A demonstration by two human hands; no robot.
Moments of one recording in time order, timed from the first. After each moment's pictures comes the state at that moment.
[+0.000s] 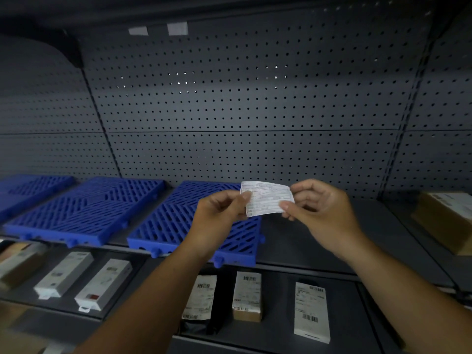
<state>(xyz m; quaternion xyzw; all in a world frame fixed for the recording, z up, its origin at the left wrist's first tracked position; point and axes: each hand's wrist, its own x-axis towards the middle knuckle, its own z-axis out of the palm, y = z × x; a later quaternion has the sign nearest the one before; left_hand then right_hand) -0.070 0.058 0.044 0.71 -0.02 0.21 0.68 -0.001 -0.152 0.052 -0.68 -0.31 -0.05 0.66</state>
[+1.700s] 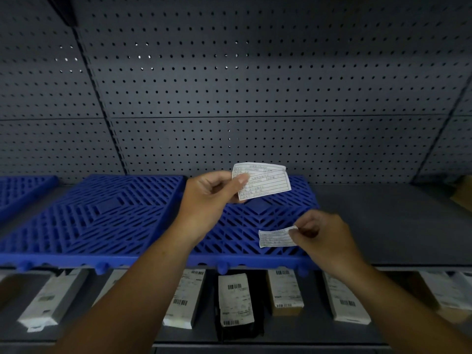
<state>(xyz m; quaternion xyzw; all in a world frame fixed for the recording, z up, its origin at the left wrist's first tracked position) -0.062 0.249 0.051 0.70 -0.08 0.18 0.68 -0.041 0.008 0.001 -0.89 -0.10 -0.09 0.44</state>
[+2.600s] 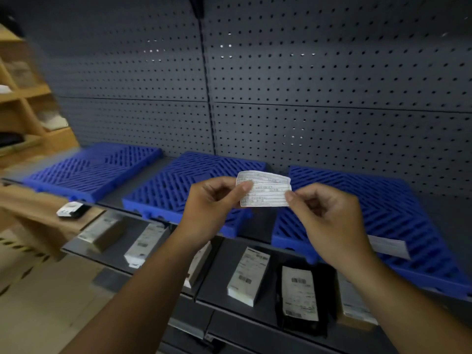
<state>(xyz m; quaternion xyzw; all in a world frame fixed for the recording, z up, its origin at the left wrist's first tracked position) -0.156 0.373 0.028 0.71 0.01 0.29 0.64 -0.096 0.162 0.039 -0.75 -0.31 -0.10 0.58</state>
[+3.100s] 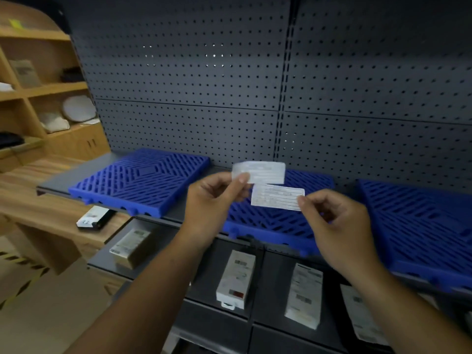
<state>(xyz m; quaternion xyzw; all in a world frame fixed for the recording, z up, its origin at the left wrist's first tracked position) -0.213 0.574 0.031 0.67 0.00 0.35 0.66 -0.150 0.354 0.027 -0.78 -0.28 -0.15 0.55</state>
